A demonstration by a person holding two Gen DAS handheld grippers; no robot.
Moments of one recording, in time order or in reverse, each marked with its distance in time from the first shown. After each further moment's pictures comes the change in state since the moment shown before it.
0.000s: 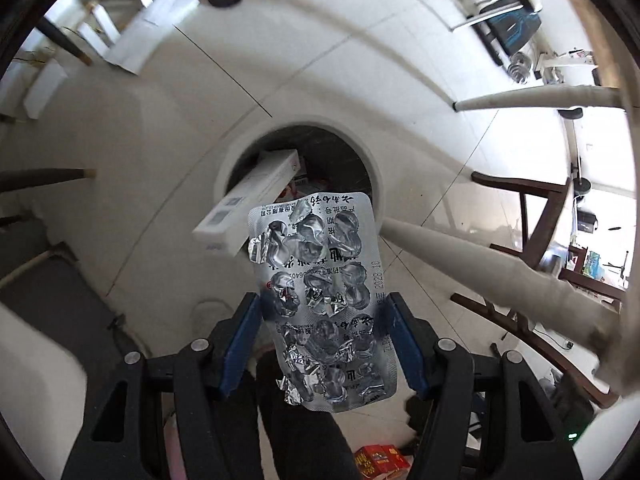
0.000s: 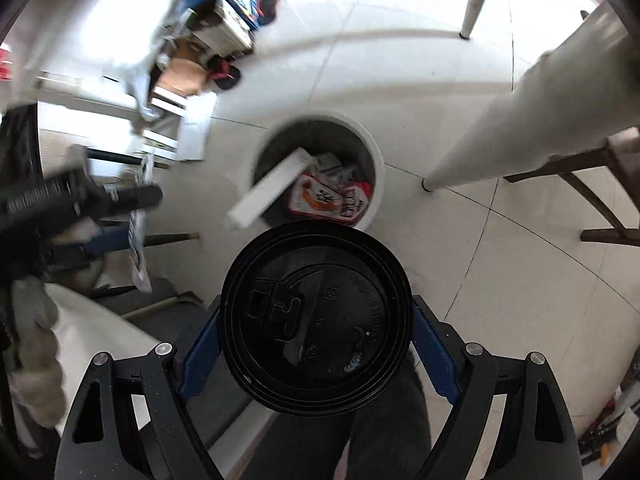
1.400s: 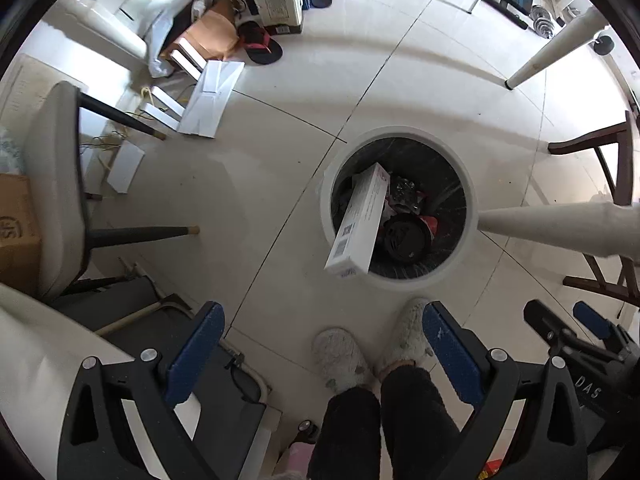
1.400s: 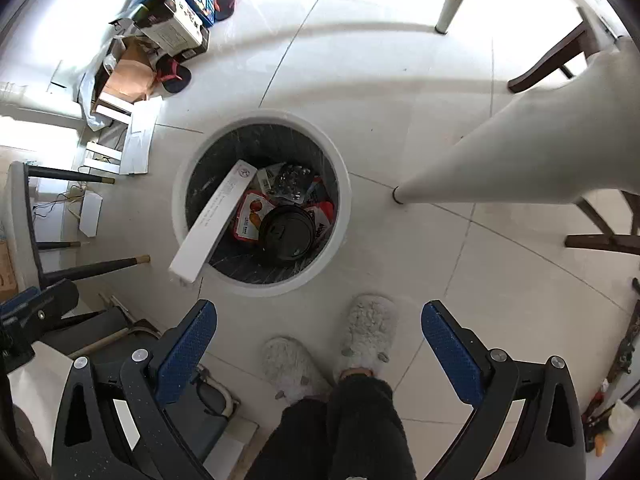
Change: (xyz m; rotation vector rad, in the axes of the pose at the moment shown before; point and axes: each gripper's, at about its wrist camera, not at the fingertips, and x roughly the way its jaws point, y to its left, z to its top) left arm -0.056 0.005 -0.069 0.199 -0.177 0.428; right arm 0.045 -0.001 0.045 0.037 -0.043 -0.163
